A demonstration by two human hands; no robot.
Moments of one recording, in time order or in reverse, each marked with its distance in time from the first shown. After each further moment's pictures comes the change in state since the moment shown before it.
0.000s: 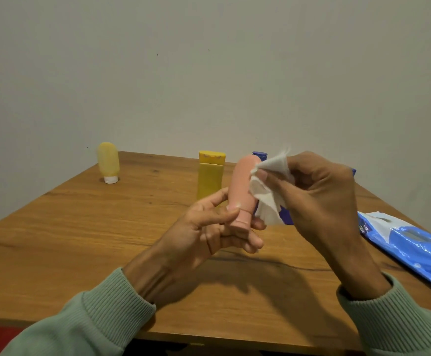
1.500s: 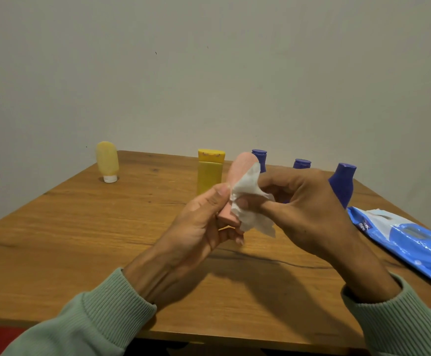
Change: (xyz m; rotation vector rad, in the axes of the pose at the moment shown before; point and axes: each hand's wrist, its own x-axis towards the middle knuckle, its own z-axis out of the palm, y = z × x) left_hand 0.003 -0.003 0.009 0.074 0.281 0.054; right_hand -0.005 -0.007 0.000 0.053 -0.373 0.021
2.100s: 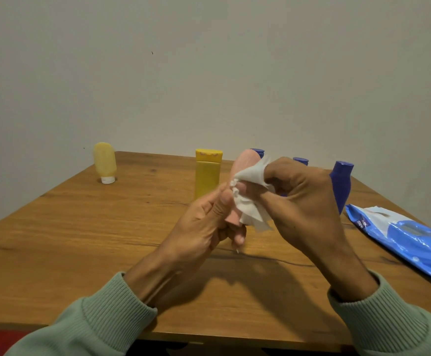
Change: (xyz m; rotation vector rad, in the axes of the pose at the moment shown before) left_hand 0.002 -0.006 -0.003 0.154 -0.131 0.097; right_hand 0.001 0.008 0.011 -0.045 0.255 -0.050
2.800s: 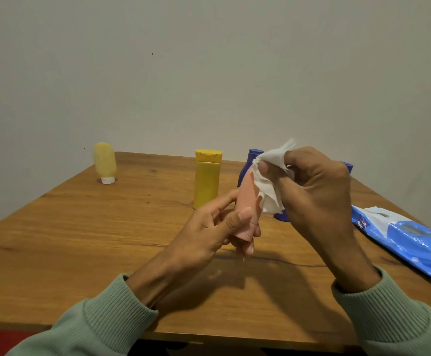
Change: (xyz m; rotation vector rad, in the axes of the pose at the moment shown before) left_hand -0.006 -0.003 0.001 0.185 -0.057 -0.005; right_hand 0.008 0.007 -0.010 -0.067 0.182 -0.046
